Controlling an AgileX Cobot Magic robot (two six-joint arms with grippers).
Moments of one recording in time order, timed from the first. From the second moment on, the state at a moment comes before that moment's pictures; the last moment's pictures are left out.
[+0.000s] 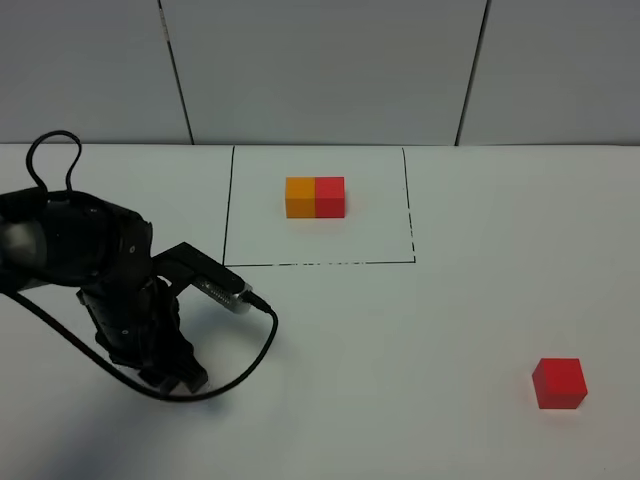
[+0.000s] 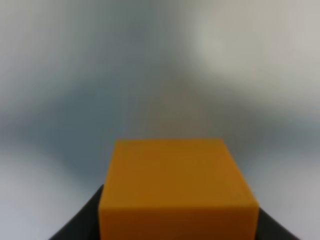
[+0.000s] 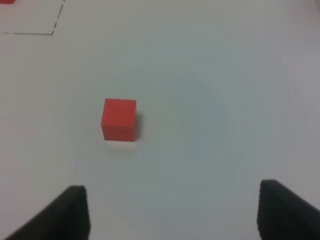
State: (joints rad) left arm -0.37 1.91 -1.10 0.06 0.72 0.29; right arm -0.01 0.05 -0.49 0.04 1.04 -0.10
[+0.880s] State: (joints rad) left arm -0.49 2.07 -1.42 -0.06 0.89 0.88; right arm -0.01 0.05 -0.49 0.04 1.04 -0.10
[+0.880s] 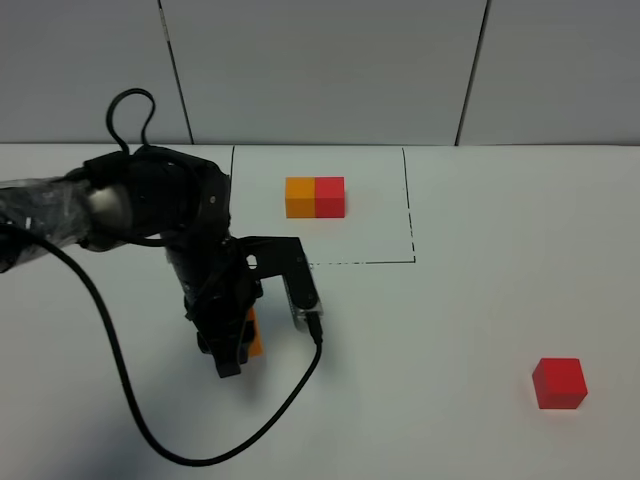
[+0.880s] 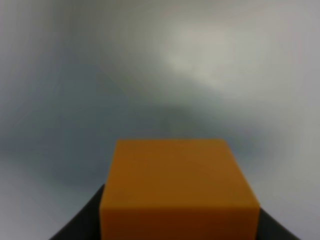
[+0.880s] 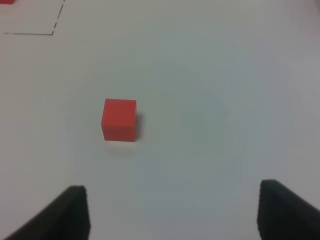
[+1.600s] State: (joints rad) left arm -0.54 2.27 -1.65 -0.03 0.96 0.96; right arm -0.01 0.05 -0.49 0.04 1.04 -0.10
